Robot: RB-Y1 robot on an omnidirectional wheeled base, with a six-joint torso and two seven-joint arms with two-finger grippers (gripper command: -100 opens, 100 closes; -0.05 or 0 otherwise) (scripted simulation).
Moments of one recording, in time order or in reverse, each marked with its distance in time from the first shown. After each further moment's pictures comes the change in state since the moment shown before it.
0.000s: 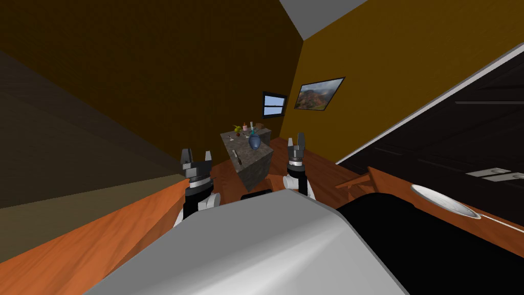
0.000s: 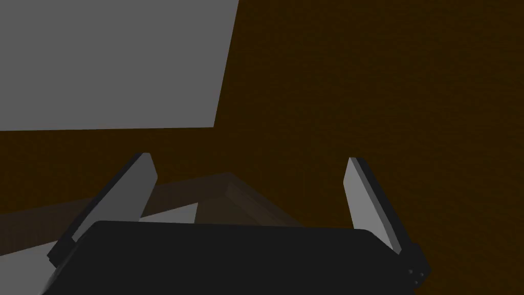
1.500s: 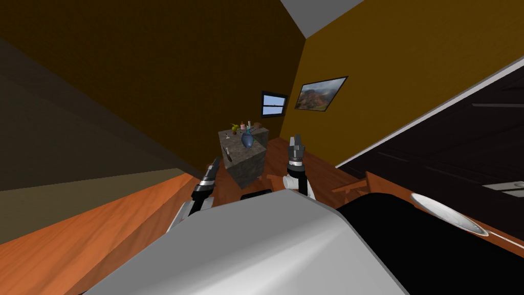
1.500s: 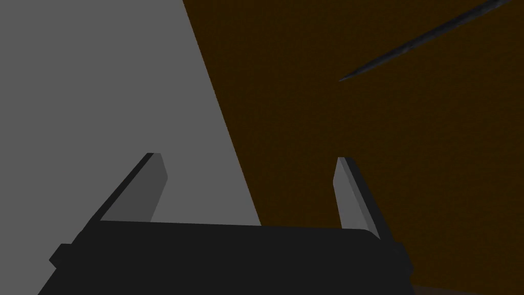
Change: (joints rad) left arm -0.098 0.183 0.109 0.328 -0.355 -0.030 -0.131; right arm 0.000 0.000 0.000 0.000 0.000 0.000 0.000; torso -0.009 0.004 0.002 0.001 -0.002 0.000
